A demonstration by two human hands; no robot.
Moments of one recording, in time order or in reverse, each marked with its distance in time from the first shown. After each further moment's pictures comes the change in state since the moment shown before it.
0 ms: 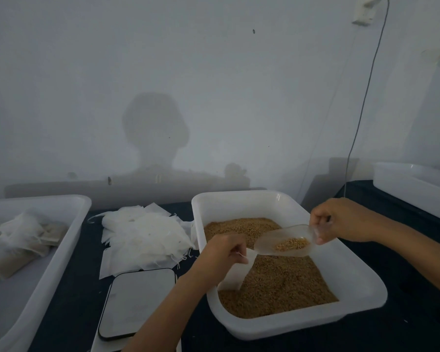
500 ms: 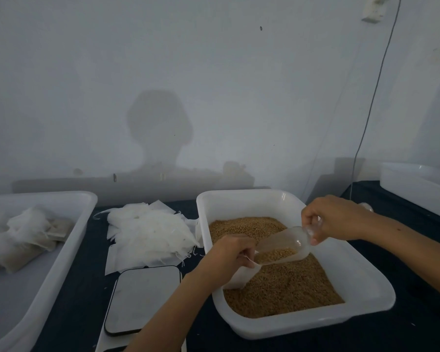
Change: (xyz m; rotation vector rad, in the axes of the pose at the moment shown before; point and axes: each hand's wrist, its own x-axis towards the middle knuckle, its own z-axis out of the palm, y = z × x) left_hand -0.001 -0.002 0.001 0.079 -0.035 0.122; right_hand 0.013 -0.029 0.003 -0.199 -0.061 -0.009
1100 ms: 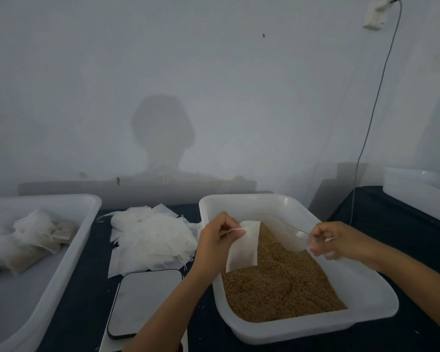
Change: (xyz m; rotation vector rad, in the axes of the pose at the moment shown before) left_hand -0.001 0.001 -0.012 -0.515 0.509 -0.212; right_hand 0.004 0.037 0.052 0.755 0.054 0.178
